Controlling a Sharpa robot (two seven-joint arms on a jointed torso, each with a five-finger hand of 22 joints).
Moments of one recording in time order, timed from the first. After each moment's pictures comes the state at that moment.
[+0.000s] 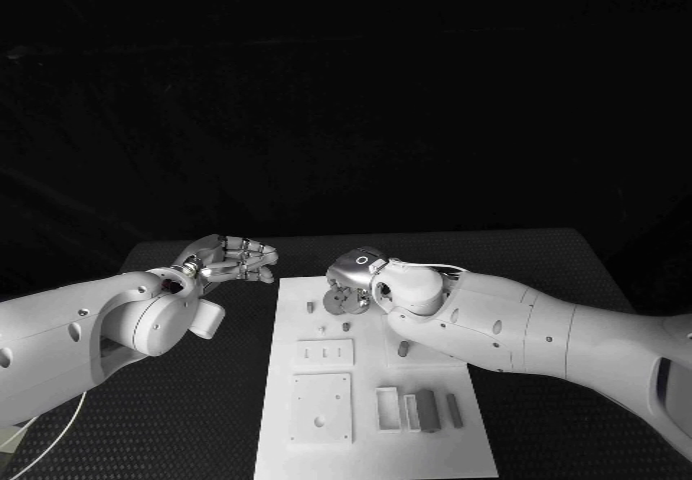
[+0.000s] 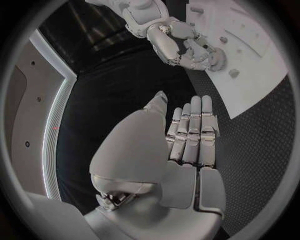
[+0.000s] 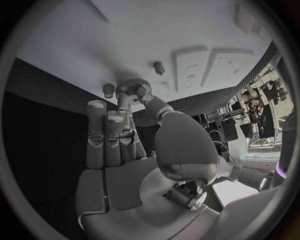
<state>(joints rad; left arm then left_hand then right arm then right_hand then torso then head) 1.34 -0.87 -0.16 1.42 -0.19 -0.26 0.17 1.56 -0.09 0.13 0.29 0.06 0.75 0.19 0.32 0.43 0.98 0.17 0.16 0.08 0.96 0.10 0.39 0.70 0.02 0.95 0.01 0.18 0.61 1.23 -0.41 -0.09 1.14 -1.93 -0.20 -0.16 1.16 -0.06 0.53 -0.30 0.04 0.95 0.12 0.34 0.51 1.31 0.03 0.13 0.39 1.29 -0.07 1.20 0.85 0.18 1.25 -0.03 0.81 1.31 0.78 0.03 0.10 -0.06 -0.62</state>
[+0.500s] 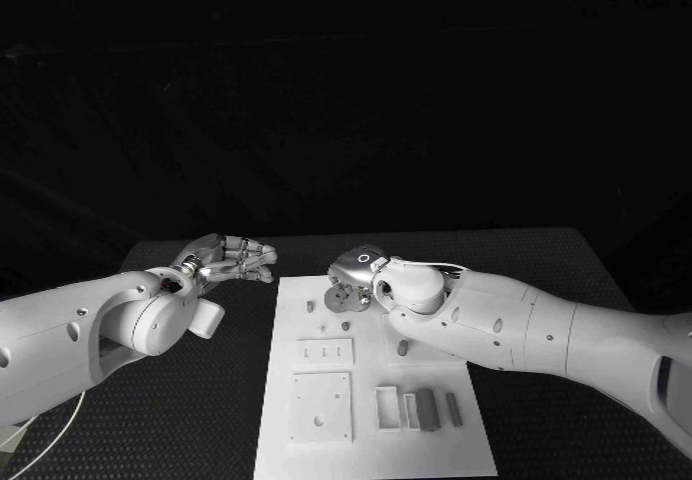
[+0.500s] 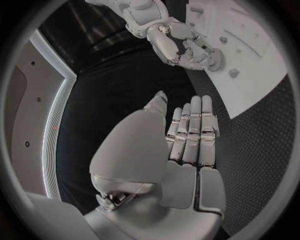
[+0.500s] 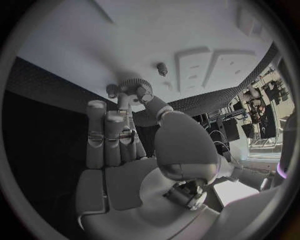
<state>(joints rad) 1.34 -0.87 -0.16 1.42 -0.19 -0.26 0.17 1.56 -0.09 0.13 0.29 0.06 0.75 0.19 0.32 0.43 0.98 0.18 0.16 0.08 0.96 0.10 0.39 0.70 0.02 0.95 0.01 0.18 0.61 1.23 -0.41 -0.09 1.14 -1.93 -0.20 -0.18 1.16 -0.06 0.53 -0.30 0.05 0.95 0.12 0.34 0.51 1.31 0.03 0.13 0.39 1.29 -0.07 1.20 0.85 0.18 1.25 -0.03 0.81 1.31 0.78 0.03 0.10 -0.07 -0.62</state>
